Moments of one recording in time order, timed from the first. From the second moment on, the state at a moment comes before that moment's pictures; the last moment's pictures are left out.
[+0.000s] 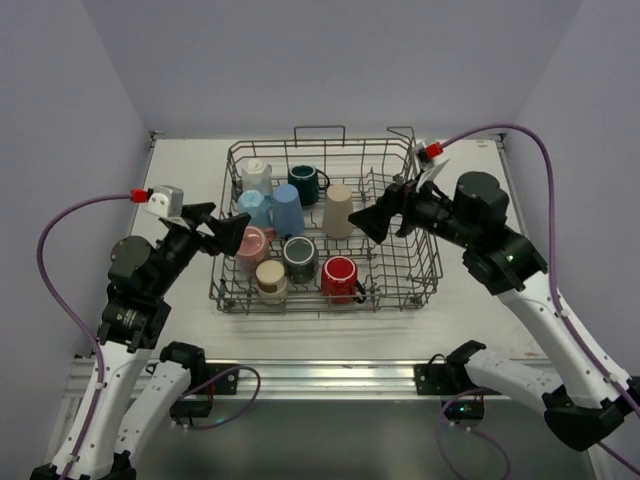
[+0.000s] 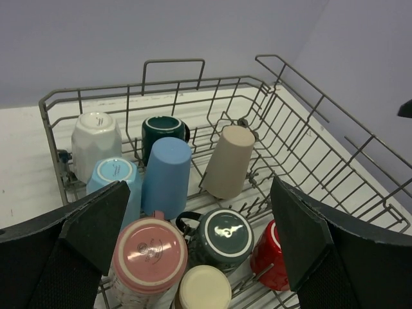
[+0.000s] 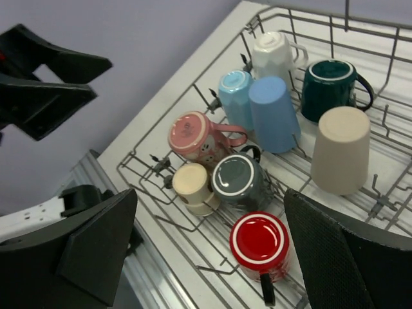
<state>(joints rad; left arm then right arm) -0.24 0.56 0.79 -0.17 0.25 -0.30 0.54 0.96 1.22 -0.42 -0.37 0.38</state>
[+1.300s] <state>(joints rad) -0.27 0.48 0.69 -0.24 0.03 -0.30 0.67 1.83 1.59 -0.53 0.30 0.29</state>
